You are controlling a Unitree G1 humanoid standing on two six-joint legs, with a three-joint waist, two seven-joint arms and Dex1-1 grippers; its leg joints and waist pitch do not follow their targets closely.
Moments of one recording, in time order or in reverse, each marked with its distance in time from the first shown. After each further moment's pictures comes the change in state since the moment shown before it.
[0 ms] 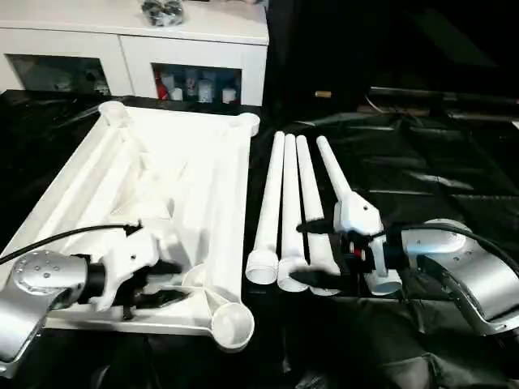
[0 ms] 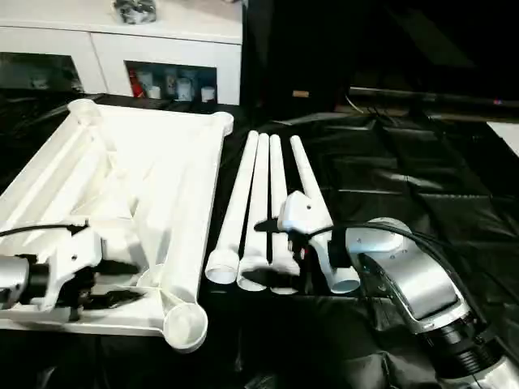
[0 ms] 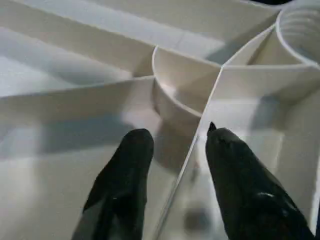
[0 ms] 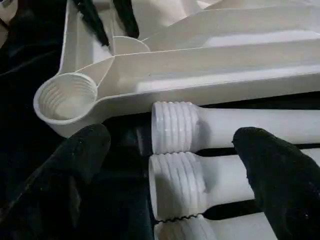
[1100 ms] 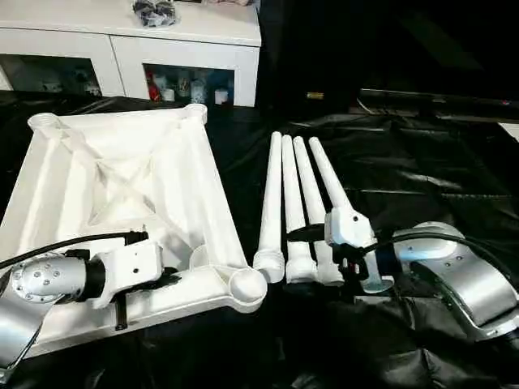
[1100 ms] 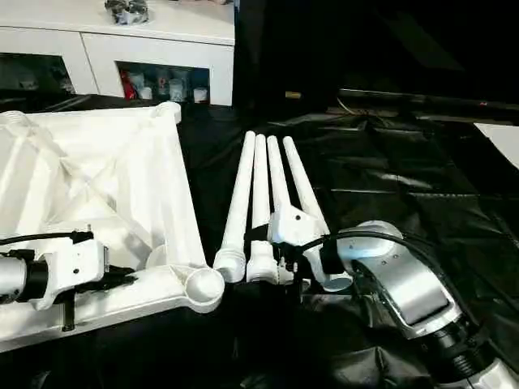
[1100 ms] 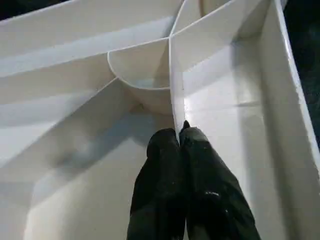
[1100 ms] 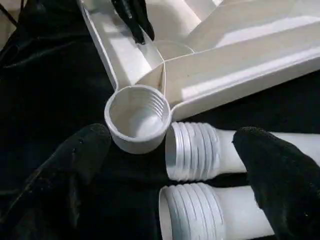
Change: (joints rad) left arm 0.012 0.002 -0.015 -0.021 0.174 -0.222 0.078; right arm 0.009 0.025 0.019 -0.016 -0.039 -0.057 0.011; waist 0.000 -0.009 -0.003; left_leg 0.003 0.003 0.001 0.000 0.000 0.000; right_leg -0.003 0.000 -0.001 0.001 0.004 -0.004
